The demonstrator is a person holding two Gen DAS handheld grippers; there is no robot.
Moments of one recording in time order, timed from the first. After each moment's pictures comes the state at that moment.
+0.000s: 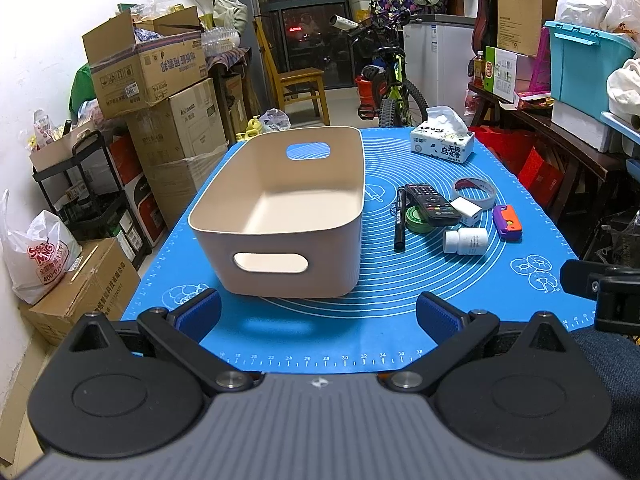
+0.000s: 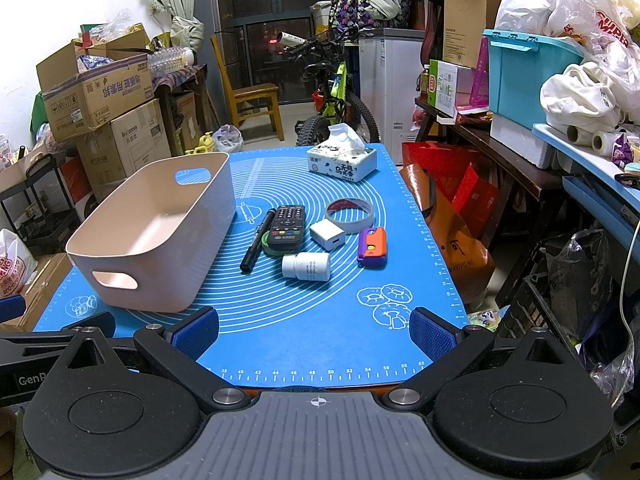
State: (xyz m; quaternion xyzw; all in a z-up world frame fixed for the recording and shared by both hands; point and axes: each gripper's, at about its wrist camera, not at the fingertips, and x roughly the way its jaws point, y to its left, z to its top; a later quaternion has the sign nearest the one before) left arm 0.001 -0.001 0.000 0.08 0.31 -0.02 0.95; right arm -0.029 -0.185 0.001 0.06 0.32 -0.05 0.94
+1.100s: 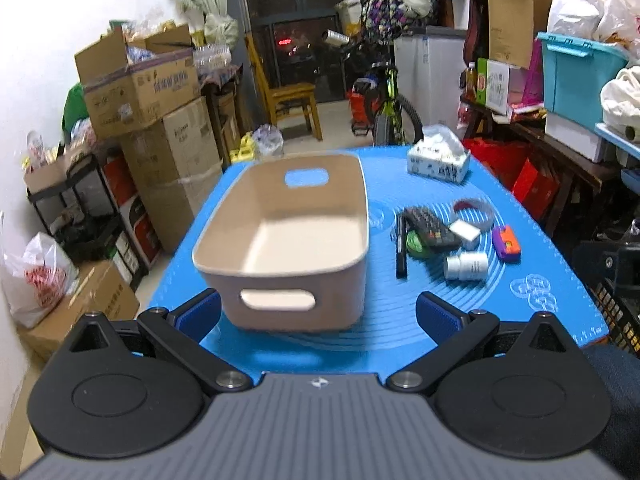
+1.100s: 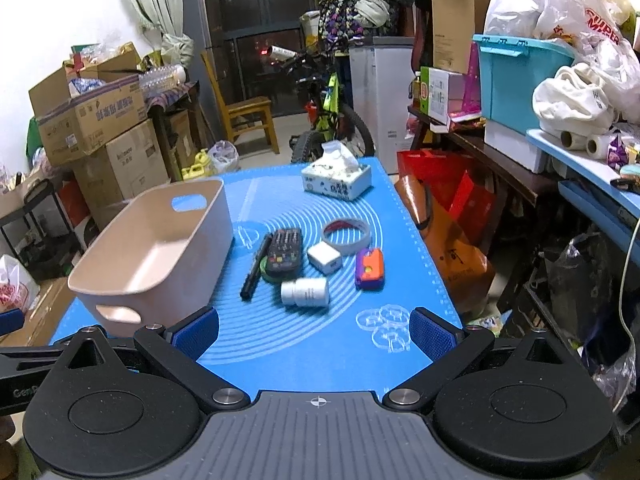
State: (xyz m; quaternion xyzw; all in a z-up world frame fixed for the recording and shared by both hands) left arm 0.017 0.008 0.023 0.09 0.28 -0.04 0.95; right arm -0.017 -0.194 0.024 0.09 0.30 -0.06 0.95
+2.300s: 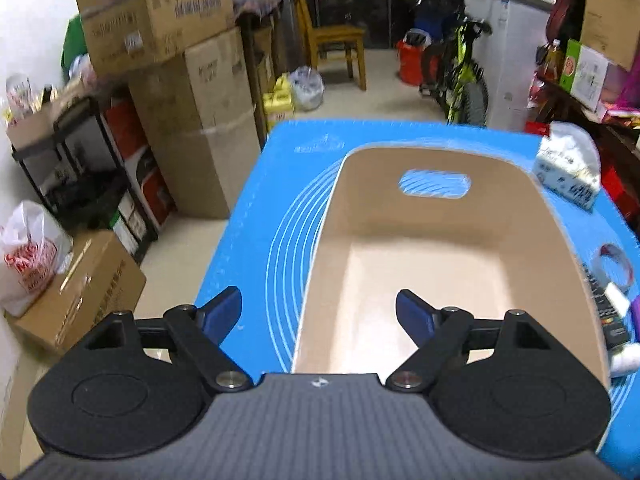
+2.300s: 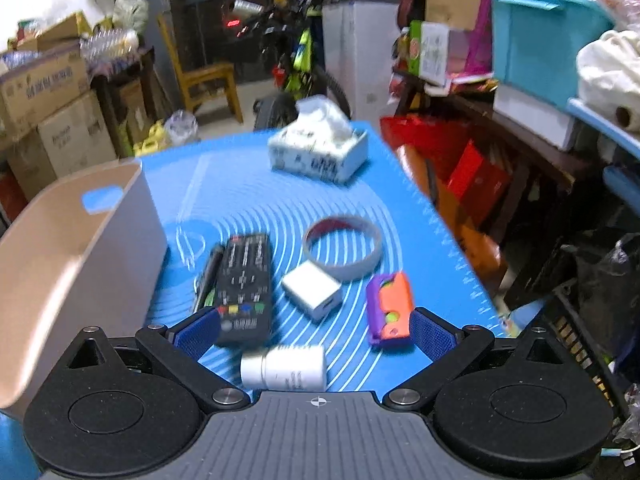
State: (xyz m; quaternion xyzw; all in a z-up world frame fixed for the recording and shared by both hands) left arm 0.240 0.116 -0.015 0.05 0.38 0.00 0.92; right arm 0.185 -0.205 -0.070 0.09 0.36 -0.11 0.92
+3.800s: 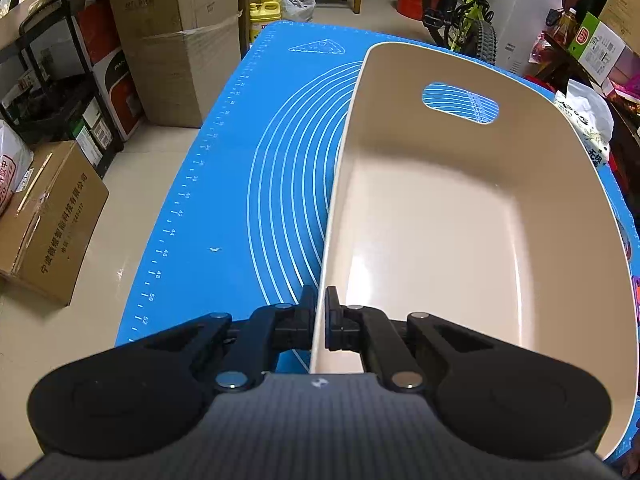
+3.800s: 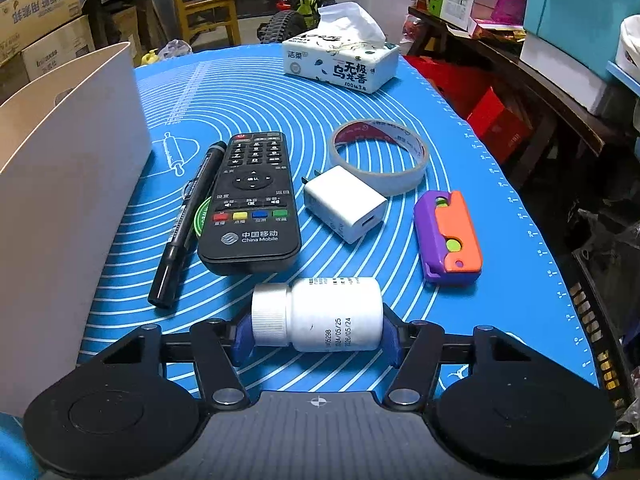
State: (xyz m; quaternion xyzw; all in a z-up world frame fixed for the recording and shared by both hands) left arm 0.272 0.144 -0.053 -0.02 0.49 -0.03 0.87; right arm 0.218 -0.177 -0.134 0.06 0.45 -0.11 0.89
